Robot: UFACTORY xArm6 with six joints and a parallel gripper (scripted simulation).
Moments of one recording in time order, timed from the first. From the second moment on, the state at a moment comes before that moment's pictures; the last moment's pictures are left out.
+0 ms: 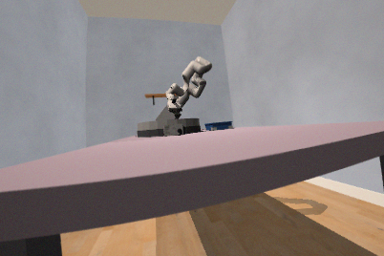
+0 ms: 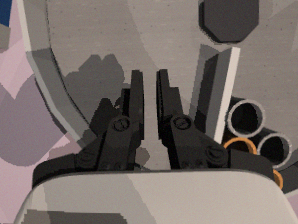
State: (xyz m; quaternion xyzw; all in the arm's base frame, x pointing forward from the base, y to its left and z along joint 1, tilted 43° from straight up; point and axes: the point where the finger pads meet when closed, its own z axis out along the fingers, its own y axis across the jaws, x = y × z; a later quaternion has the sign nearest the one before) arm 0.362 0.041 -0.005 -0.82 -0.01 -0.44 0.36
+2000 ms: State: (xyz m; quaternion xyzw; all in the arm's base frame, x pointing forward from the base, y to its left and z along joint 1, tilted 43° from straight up) arm 0.319 -0.070 -0.124 -0.82 -0.01 -0.44 0.37
